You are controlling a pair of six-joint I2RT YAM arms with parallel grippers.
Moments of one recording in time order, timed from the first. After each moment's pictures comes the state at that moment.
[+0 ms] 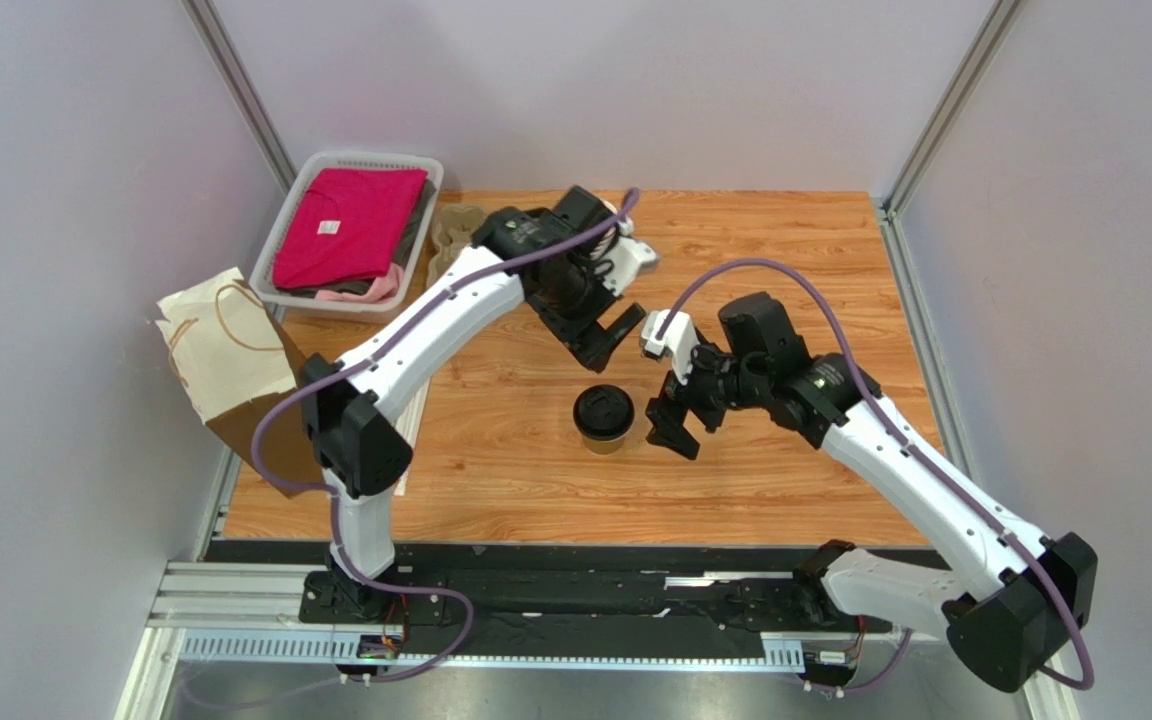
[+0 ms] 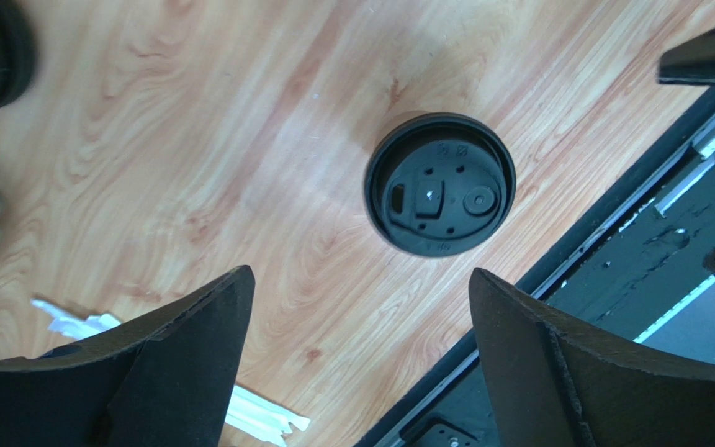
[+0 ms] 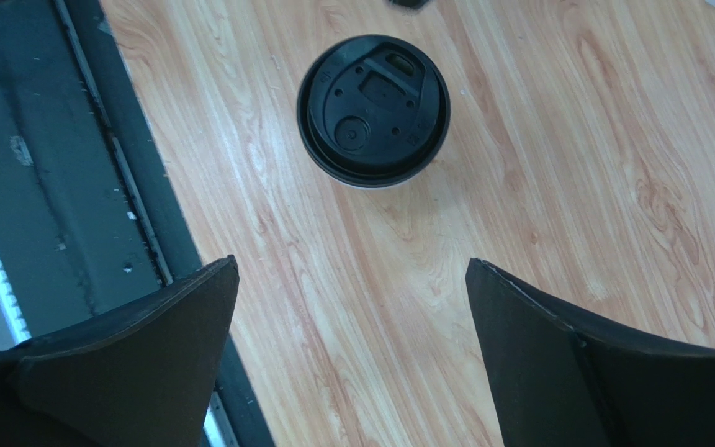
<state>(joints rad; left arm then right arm) -0.75 1.92 2.01 -1.24 0.15 0.16 0.60 1.09 1.01 -0.68 -0.43 -0.41</state>
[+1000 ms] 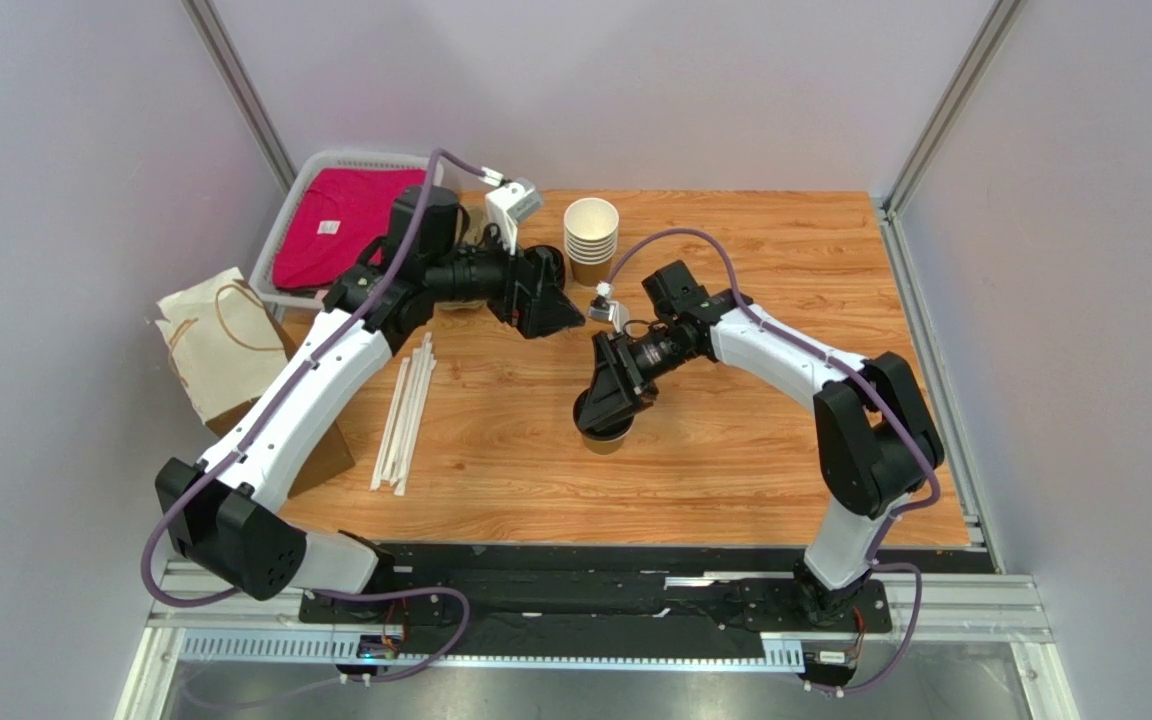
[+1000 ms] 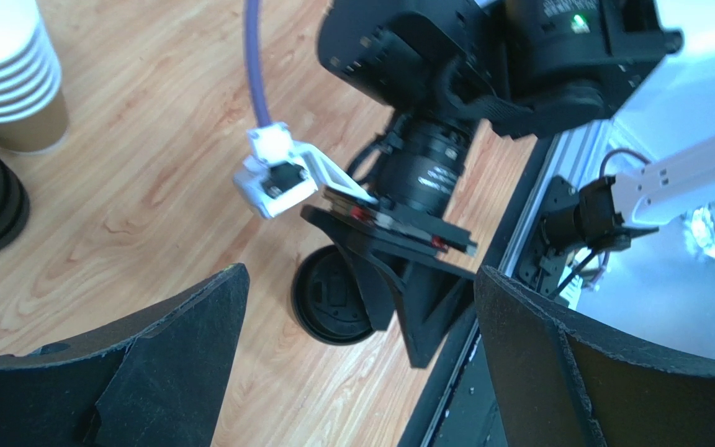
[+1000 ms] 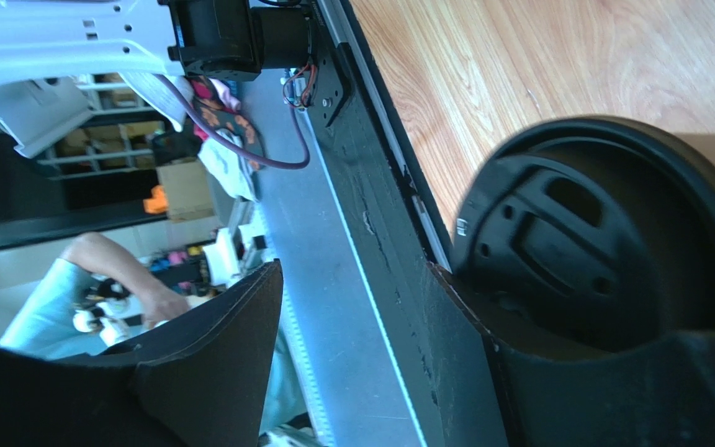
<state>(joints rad) -0.44 1.38 1.42 -0.51 0.69 -0.11 0.54 1.75 1.26 -0.63 -1.07 0.23</state>
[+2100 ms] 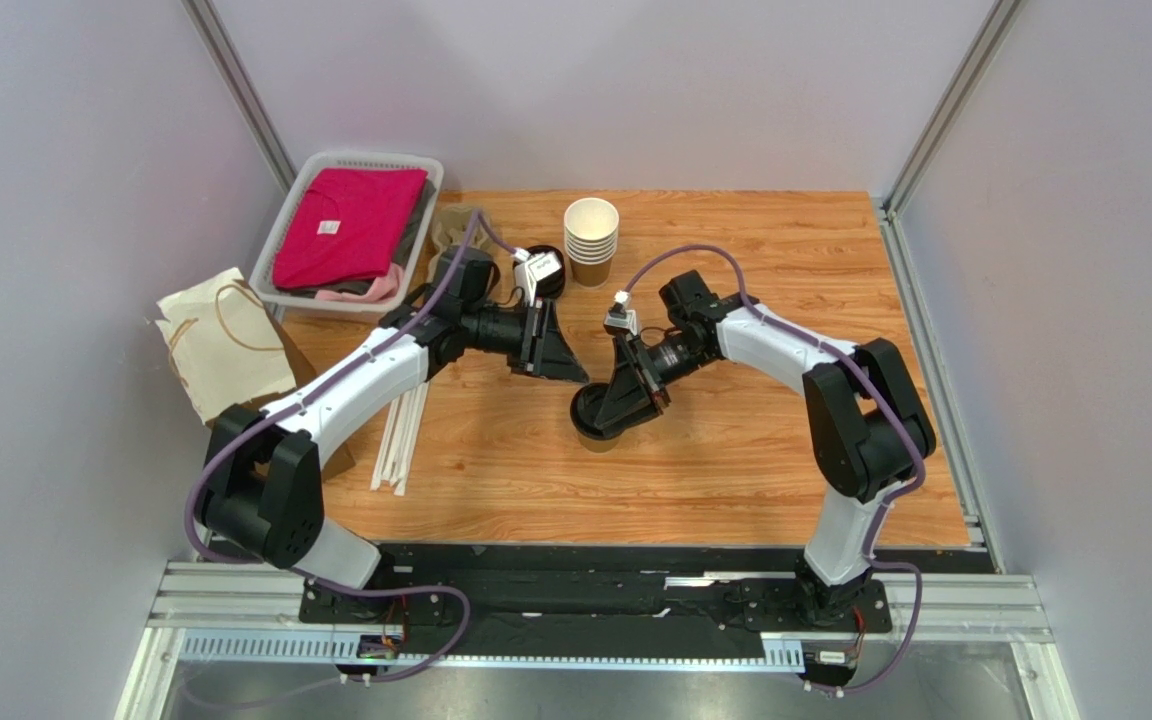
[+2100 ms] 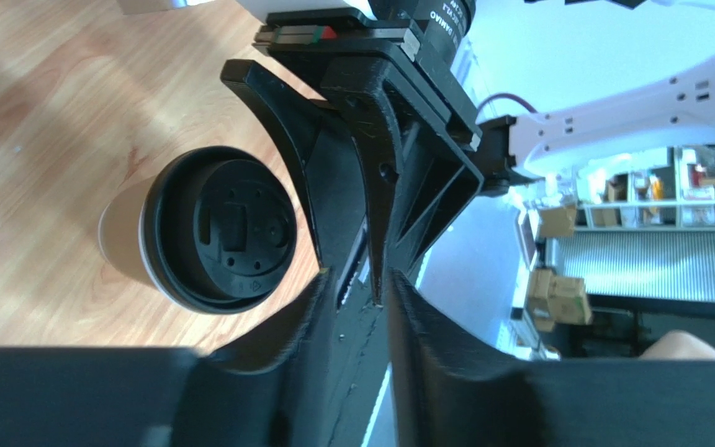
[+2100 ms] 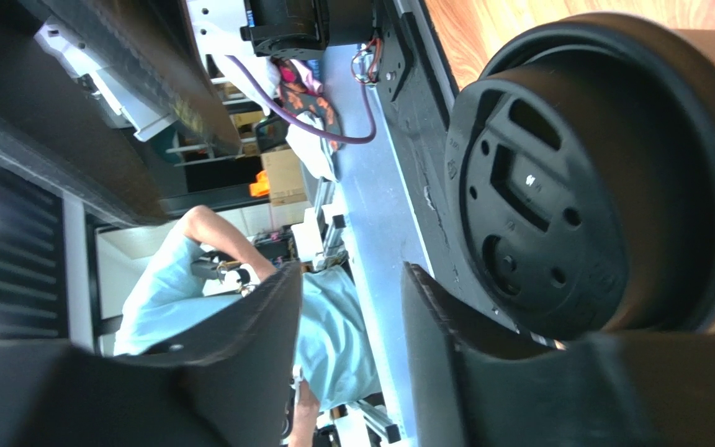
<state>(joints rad) -0.46 1.49 1.08 -0.27 0.94 -0.42 0.46 1.82 1.21 -0.67 -1.28 0.22</state>
